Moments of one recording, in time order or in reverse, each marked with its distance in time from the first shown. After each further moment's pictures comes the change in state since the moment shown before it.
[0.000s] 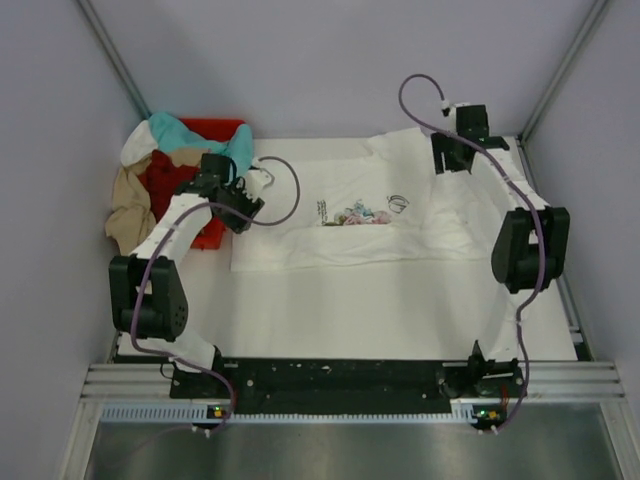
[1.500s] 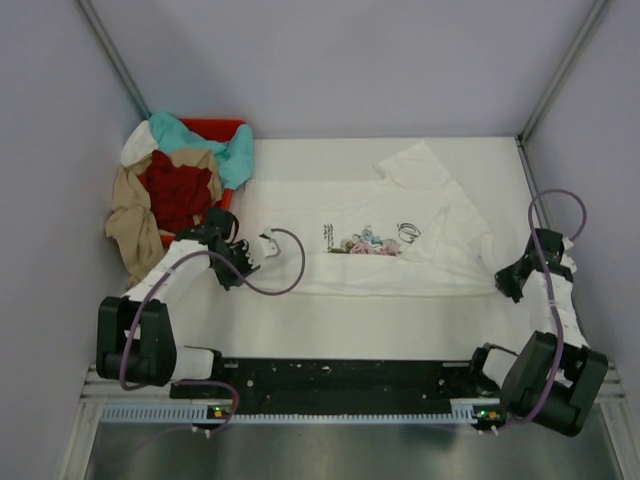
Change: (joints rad) left arm -0.032 -0.292 -0.465 -0.126 0.076 0.316; right arm -0.487 -0.887 -1.178 -0.066 -0.041 0.958
